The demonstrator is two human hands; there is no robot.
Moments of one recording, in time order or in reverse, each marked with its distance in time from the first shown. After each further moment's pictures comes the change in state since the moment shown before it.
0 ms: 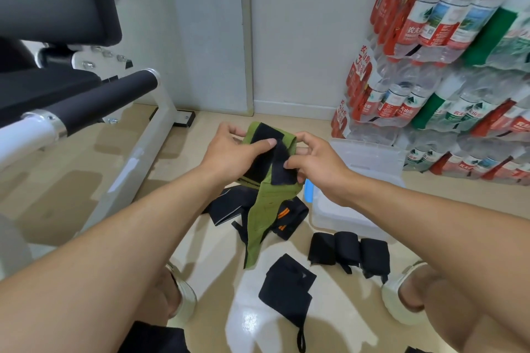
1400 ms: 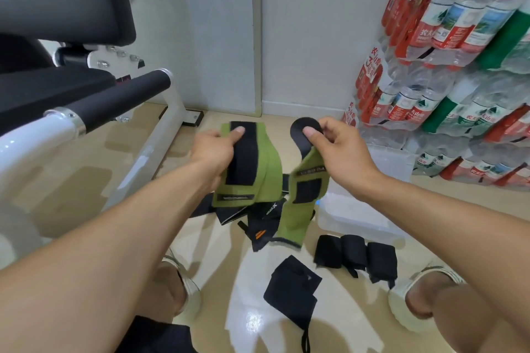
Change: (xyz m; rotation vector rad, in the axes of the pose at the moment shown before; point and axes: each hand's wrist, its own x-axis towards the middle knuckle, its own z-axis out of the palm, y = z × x) left_hand 0.030 -0.020 -0.021 -0.267 0.126 -0.127; right_hand 0.002 -0.008 -0.012 -0.248 0.265 -0.274
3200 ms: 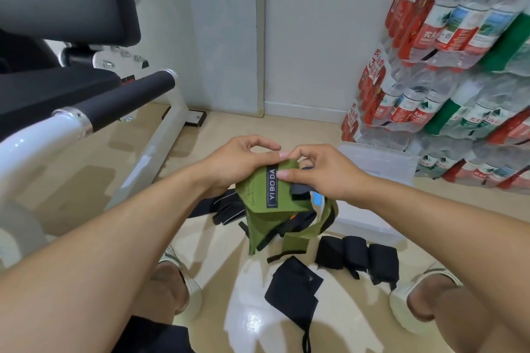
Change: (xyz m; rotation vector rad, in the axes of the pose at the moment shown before) left_hand -0.040 0.015 0.000 0.227 -0.569 0.056; right_hand -0.016 -0.013 0.005 -0.013 -0.494 0.153
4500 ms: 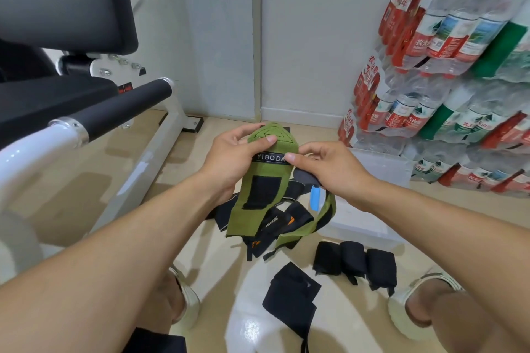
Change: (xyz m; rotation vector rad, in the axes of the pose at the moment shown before) left_hand 0.007 0.007 0.010 -0.387 0.257 0.161; right_hand 0.000 -0.002 -0.010 0.114 0.171 -0.023
